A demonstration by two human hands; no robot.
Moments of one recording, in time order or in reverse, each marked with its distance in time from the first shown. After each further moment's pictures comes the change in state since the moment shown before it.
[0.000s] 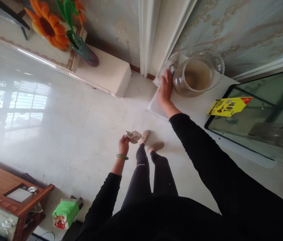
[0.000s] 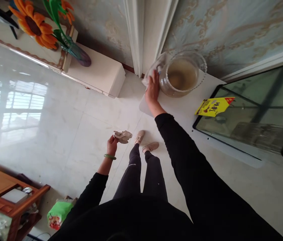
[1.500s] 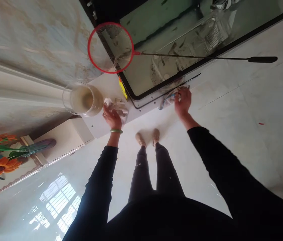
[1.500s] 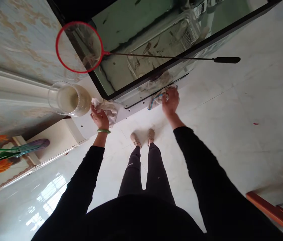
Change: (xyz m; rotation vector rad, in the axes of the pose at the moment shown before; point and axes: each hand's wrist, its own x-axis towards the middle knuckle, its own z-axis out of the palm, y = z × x) left_hand 0.004 0.148 0.362 0.748 -0.370 0.941; right_hand -0.385 0.174 -0.328 -0.346 0.525 0.948
